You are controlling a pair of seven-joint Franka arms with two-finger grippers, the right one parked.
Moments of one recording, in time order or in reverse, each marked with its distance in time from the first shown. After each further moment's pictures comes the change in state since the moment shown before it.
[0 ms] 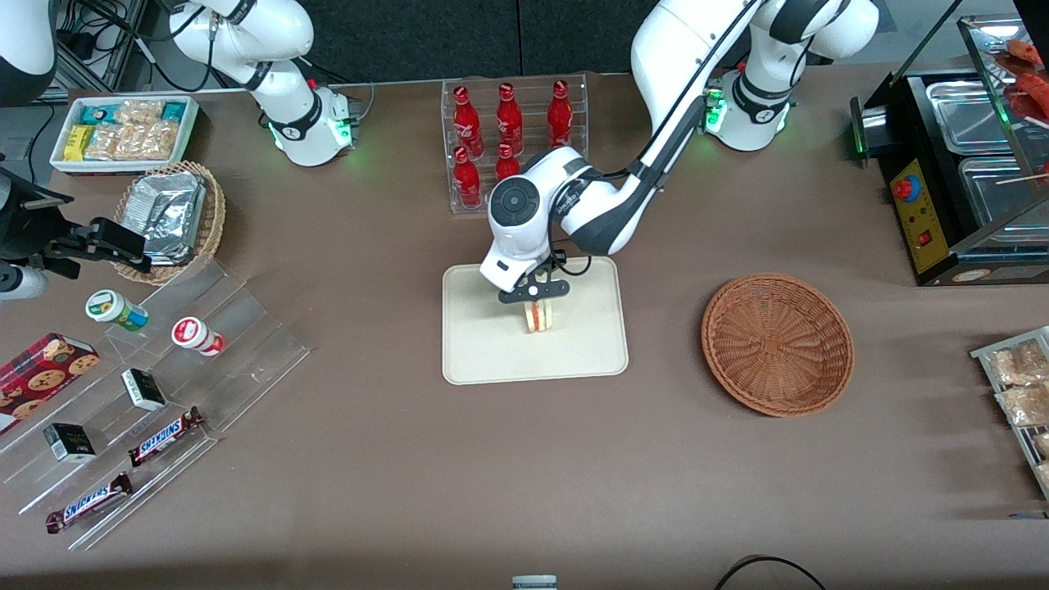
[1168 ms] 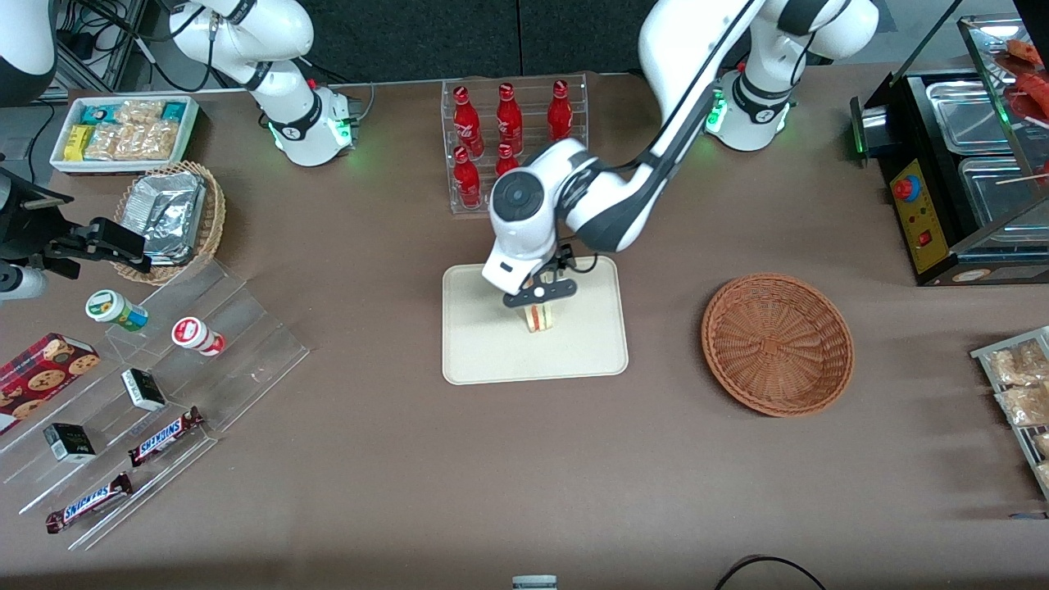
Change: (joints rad) arm 0.001 -0.107 0.064 0.056 -0.004 -0.121 -0.063
